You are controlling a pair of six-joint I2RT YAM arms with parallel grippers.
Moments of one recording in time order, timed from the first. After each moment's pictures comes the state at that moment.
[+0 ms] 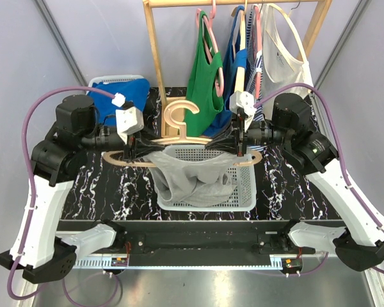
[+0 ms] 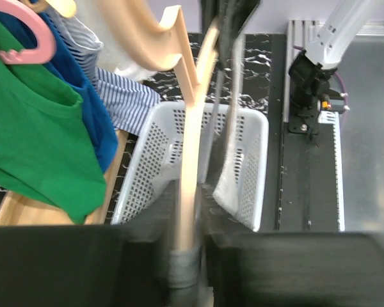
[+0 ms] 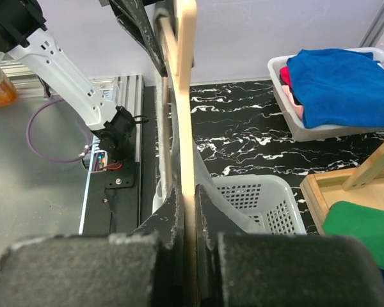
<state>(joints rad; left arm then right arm) -0.42 1.07 1.69 -1.01 0.91 0.44 0.65 1.15 1.50 -0.50 -0.80 -0.12</state>
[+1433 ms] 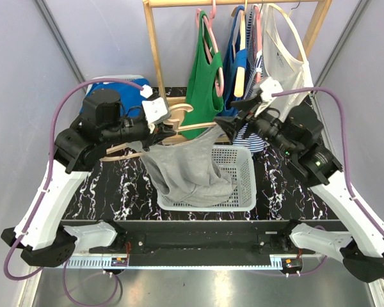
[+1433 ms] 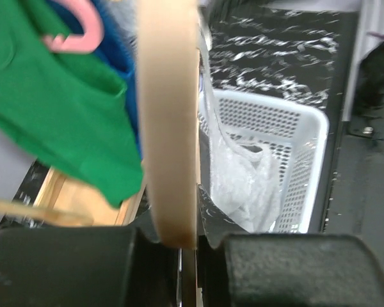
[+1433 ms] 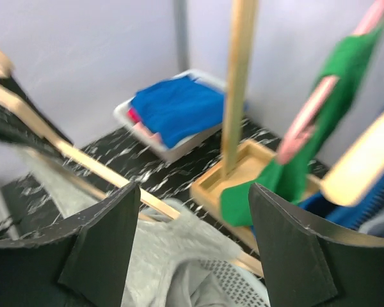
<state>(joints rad) -0.60 1.18 1.72 -0.91 0.56 0.41 0.67 1.04 1.34 -0.23 -0.19 0.03</state>
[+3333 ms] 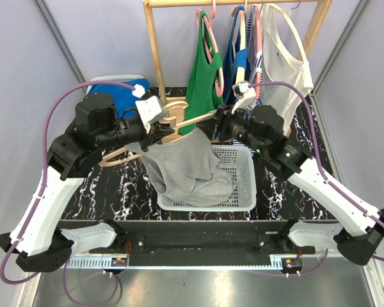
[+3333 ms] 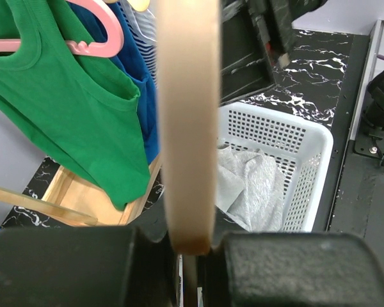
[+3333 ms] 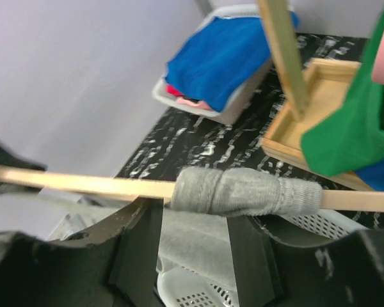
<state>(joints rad) -0.62 1.12 1.67 -0.84 0.49 0.34 0.76 1.17 1.28 -0.19 -0.06 0.49</state>
